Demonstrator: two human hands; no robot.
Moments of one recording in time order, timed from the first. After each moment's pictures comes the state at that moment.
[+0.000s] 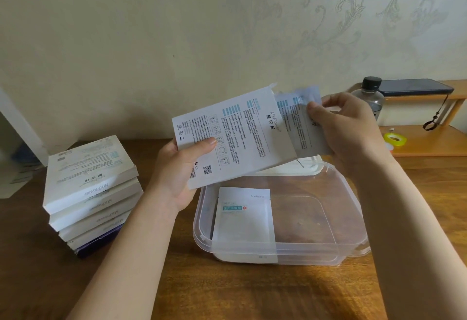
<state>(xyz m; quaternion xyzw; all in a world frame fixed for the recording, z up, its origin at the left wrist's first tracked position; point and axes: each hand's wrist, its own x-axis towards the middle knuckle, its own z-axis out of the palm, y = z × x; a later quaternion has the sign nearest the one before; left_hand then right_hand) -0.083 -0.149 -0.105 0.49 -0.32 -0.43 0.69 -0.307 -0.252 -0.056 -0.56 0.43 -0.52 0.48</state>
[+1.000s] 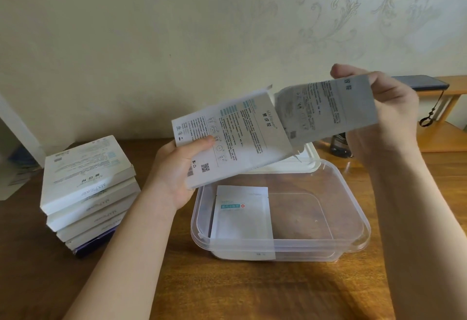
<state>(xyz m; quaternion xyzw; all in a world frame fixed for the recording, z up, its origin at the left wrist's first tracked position) -0.083 -0.151 -0.103 0.50 -0.29 -0.46 0.67 -0.337 -0.263 -0.056 -0.57 0.18 -0.66 0.45</state>
